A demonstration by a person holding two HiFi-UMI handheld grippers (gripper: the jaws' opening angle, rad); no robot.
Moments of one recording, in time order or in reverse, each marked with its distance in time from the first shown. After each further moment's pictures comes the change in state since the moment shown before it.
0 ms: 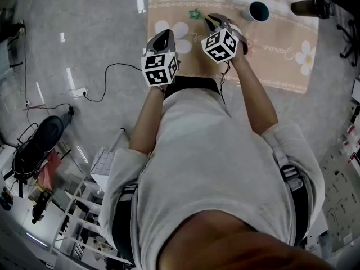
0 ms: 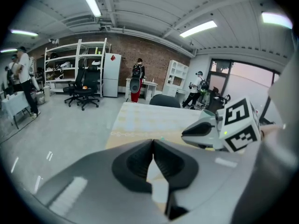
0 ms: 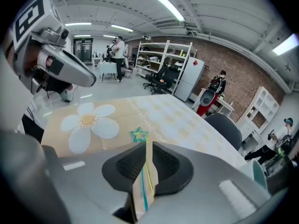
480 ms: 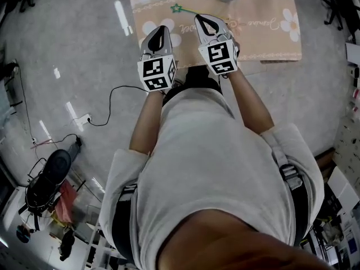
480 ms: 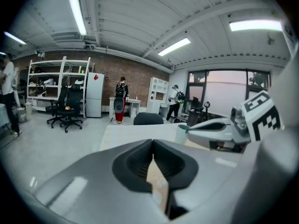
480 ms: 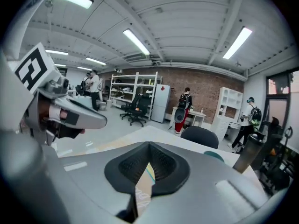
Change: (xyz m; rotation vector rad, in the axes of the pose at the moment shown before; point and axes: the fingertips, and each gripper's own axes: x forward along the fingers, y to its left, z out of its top) left arm -0.064 -0.048 0.026 0.156 -0.227 -0.155; right arm -0.139 0.020 0.040 0.309 -0.353 -0.253
